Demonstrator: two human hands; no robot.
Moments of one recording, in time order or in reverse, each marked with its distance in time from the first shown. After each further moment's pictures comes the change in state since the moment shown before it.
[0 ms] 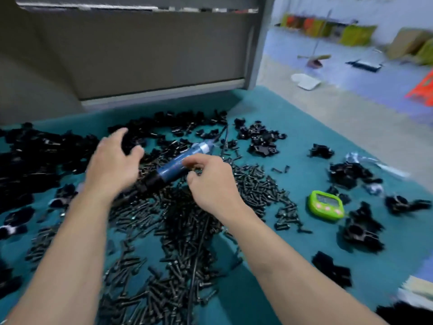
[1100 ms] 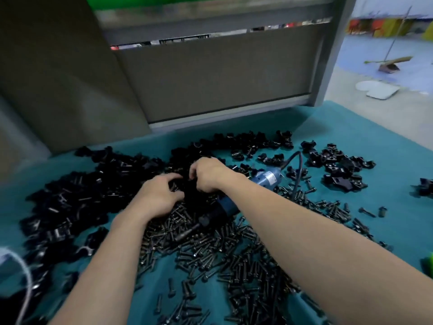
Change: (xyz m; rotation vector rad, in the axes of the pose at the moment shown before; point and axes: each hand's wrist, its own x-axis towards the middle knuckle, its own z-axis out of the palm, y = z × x) left_hand 0.057 -0.046 -0.002 0.179 -0.227 -0.059; right_hand 0.161 -0.050 0.091 -0.732 -0.573 -0.315
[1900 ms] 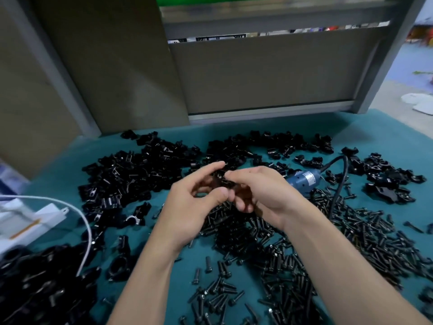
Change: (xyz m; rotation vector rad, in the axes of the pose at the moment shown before) left_hand -0.121 -0.002 -0.012 -0.882 0.160 0.279; right_hand -0.111 -0.041 0.008 1.442 0.020 0.059
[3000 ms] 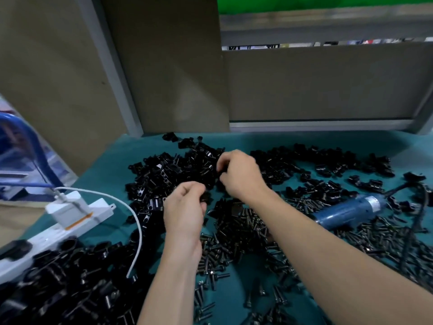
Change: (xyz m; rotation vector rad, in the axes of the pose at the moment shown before) left_hand 0.008 -0.039 -0.067 -0.317 0.624 -0.339; right_hand 0.137 0.006 0.103 -1.031 0.277 -0.353
